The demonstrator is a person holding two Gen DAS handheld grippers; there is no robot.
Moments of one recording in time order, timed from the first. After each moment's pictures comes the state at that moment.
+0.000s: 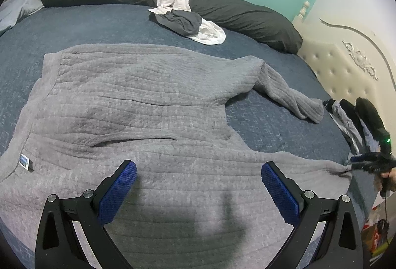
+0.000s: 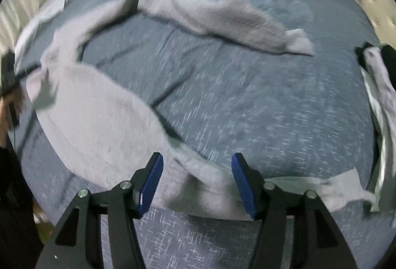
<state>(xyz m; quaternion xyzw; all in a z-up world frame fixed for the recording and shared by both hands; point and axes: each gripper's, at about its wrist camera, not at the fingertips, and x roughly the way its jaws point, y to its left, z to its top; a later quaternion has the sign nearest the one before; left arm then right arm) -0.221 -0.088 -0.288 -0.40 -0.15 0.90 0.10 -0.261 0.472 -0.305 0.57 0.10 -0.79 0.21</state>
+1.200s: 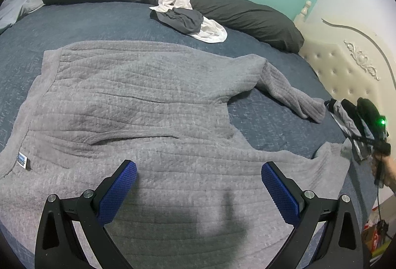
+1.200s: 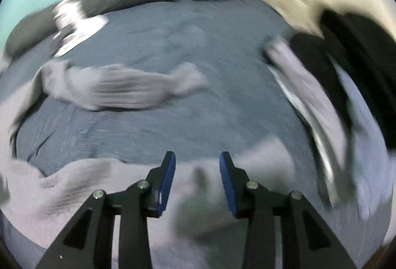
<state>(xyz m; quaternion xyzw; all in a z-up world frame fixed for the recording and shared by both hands) -0.223 -0.085 -0.292 -0.40 -0.15 0.90 0.10 -0.303 0.571 -0.279 0.48 -0.01 -0.88 -0.06</state>
